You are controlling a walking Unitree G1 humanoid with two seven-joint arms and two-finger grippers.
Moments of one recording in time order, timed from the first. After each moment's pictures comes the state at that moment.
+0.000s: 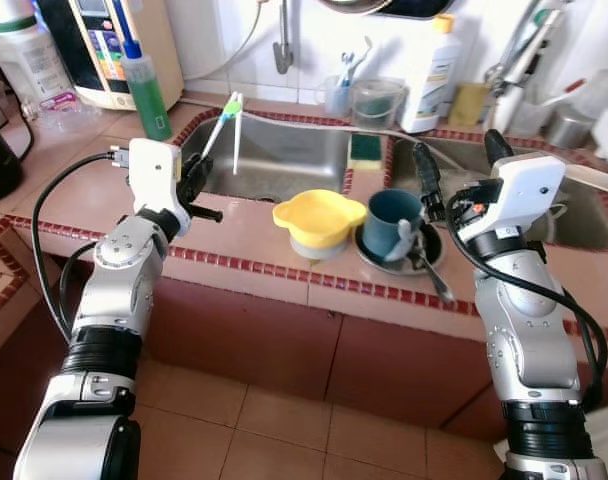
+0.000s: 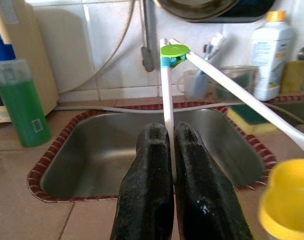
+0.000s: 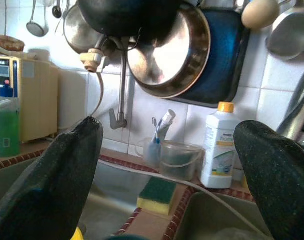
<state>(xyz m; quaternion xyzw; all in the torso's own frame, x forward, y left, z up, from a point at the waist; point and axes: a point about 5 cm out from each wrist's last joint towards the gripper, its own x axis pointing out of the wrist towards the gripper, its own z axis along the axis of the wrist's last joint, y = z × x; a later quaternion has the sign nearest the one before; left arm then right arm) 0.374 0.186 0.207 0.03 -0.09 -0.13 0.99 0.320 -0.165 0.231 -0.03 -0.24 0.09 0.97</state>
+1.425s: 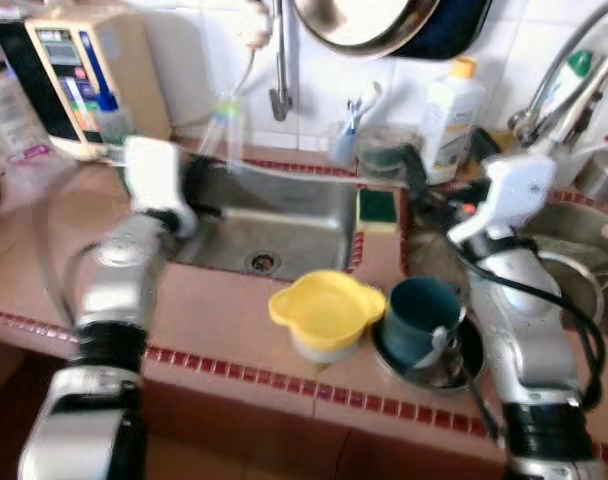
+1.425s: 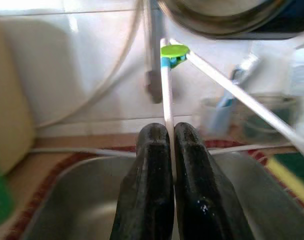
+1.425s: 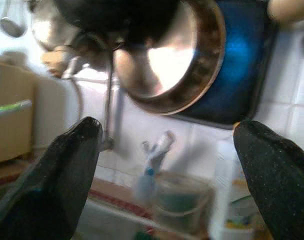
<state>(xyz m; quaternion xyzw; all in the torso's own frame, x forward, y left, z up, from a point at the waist) 0.378 0.172 0.203 0.02 -0.08 -0.15 0.99 0.317 -0.164 0.231 -0.04 -0.23 0.10 0.97</state>
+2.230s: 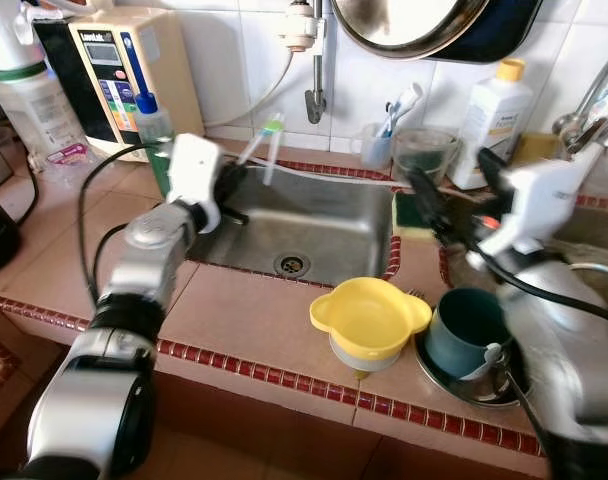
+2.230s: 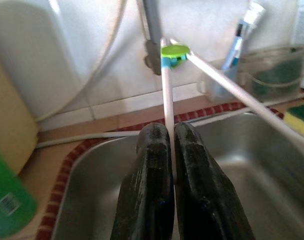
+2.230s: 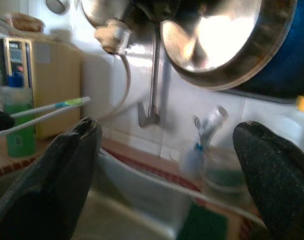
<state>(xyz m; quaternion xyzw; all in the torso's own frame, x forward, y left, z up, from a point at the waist) 0.400 0.149 0.204 0.09 -0.03 -0.22 0.97 0.282 -0.179 0.235 -0.04 -0.15 0.15 0.98</state>
